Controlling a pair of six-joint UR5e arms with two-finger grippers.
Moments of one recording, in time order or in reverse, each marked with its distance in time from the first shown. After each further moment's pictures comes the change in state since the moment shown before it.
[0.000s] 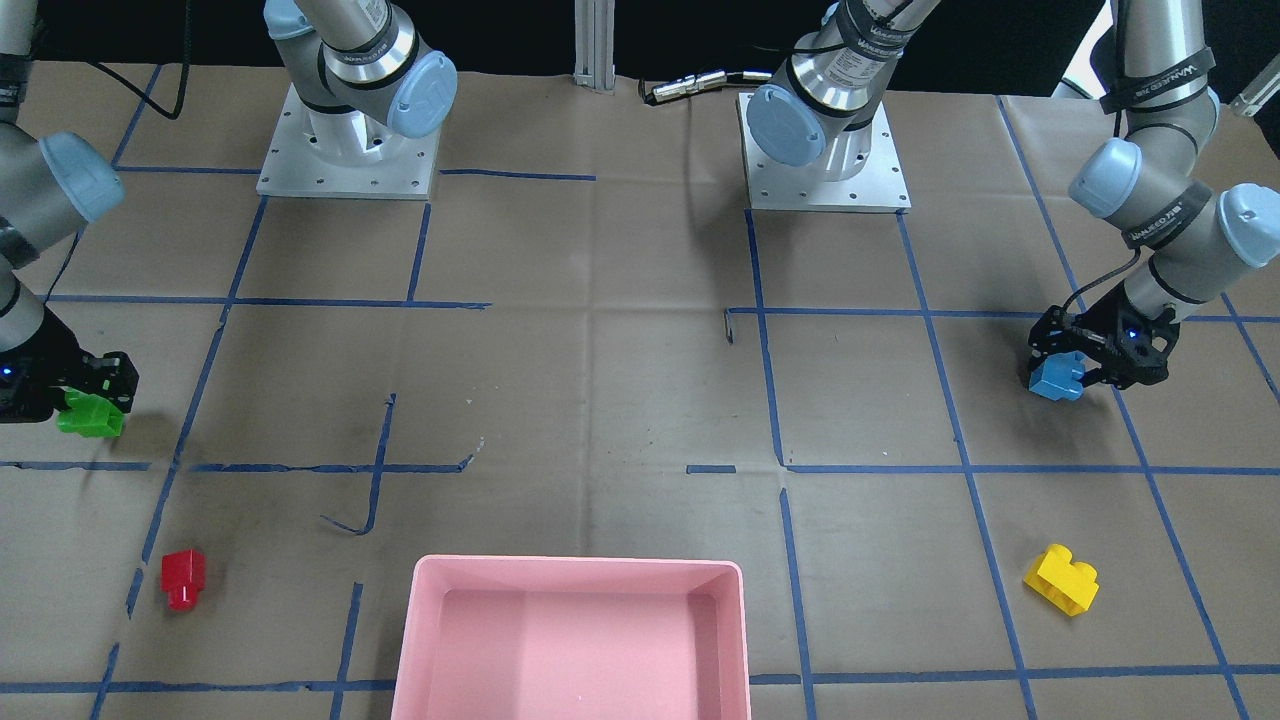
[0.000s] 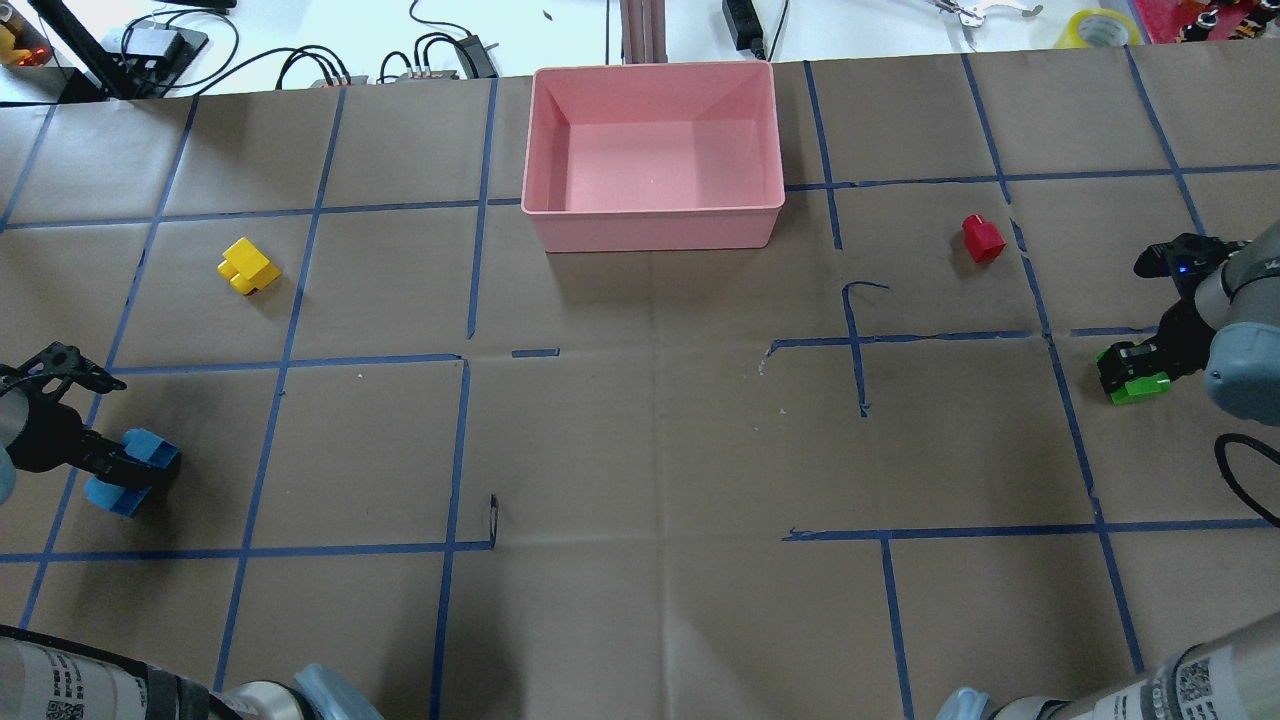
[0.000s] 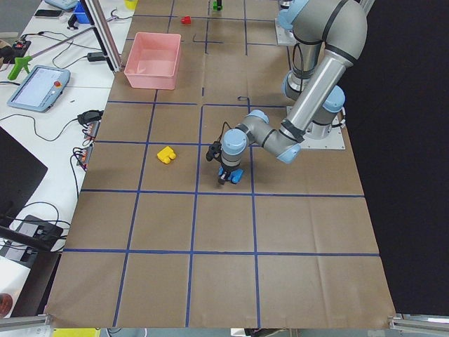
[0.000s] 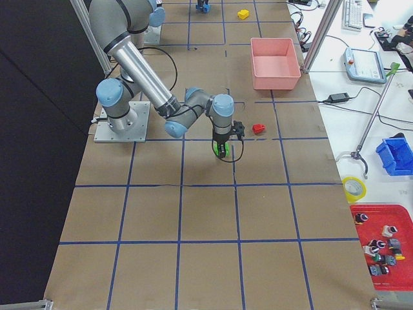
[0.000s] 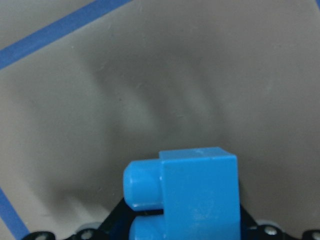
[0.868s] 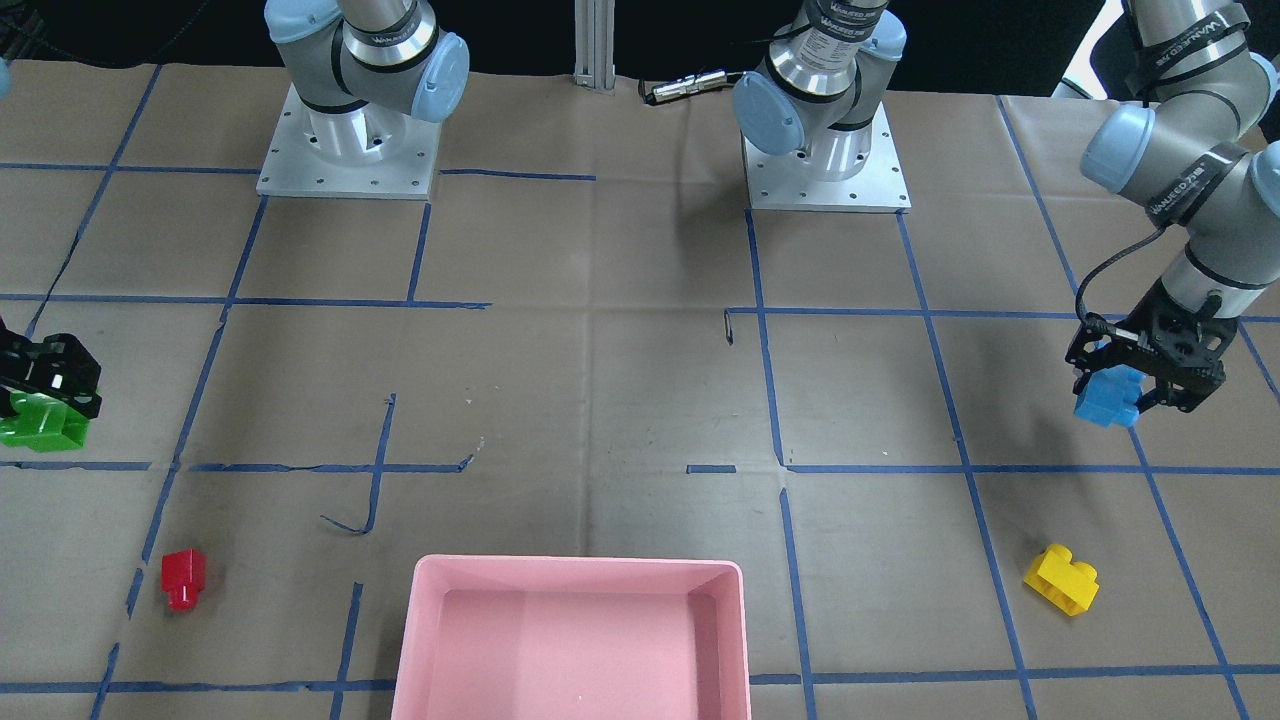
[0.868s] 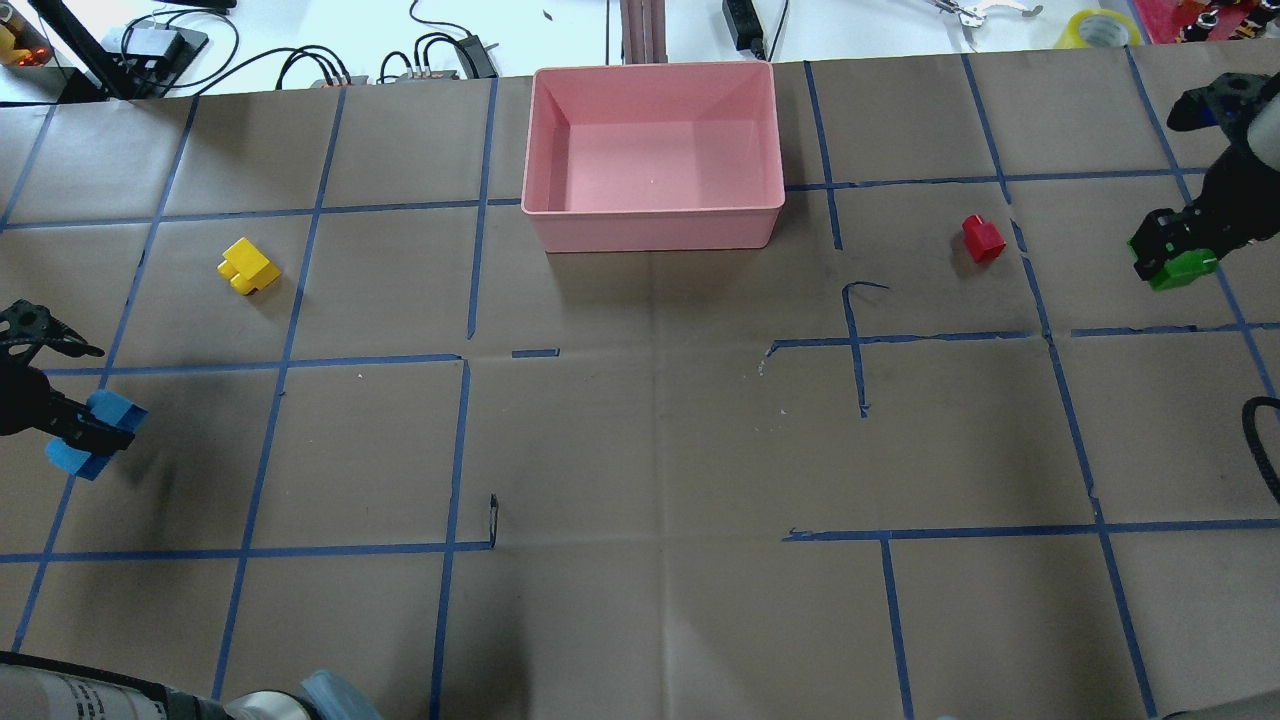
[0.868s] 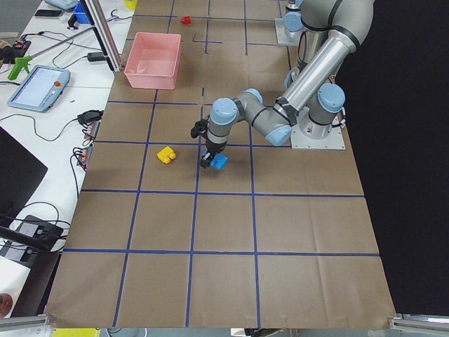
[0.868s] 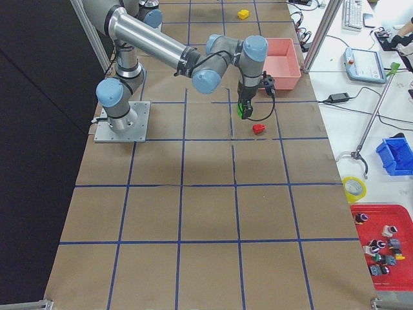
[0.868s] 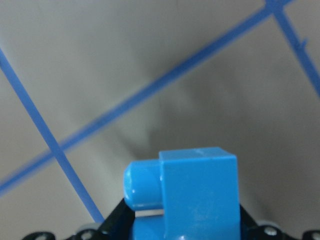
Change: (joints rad) left arm -0.213 0.113 0.159 -0.049 0.001 -0.101; right arm 0.223 -0.045 -0.465 0.568 0.114 0.236
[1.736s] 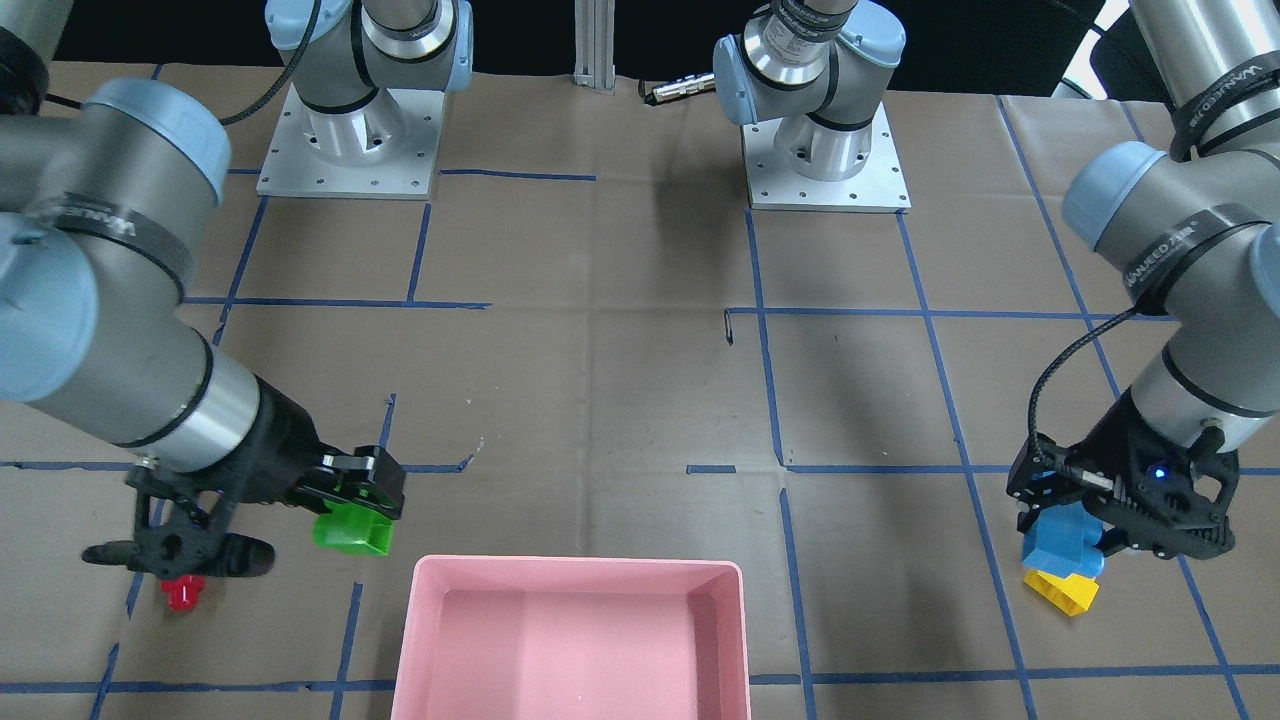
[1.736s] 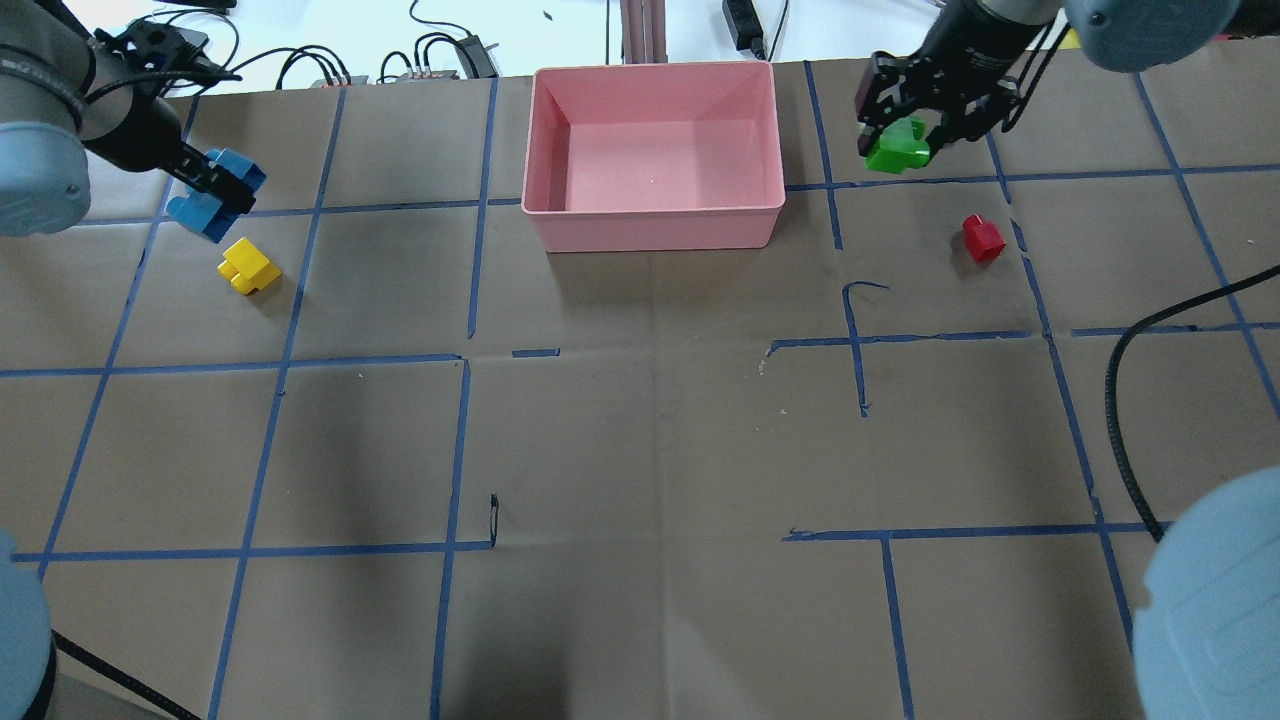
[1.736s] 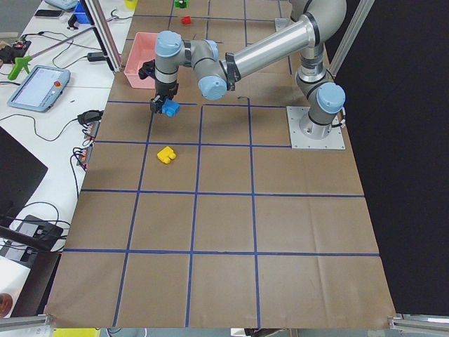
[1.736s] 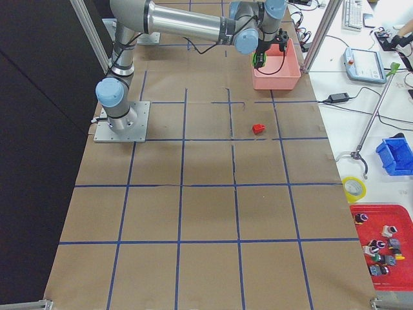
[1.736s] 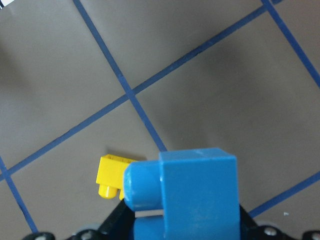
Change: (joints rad) left arm -0.385 -0.198 0.477 -0.216 -0.008 -0.517; right arm 0.401 0.249 -0.314 0.038 0.215 0.599
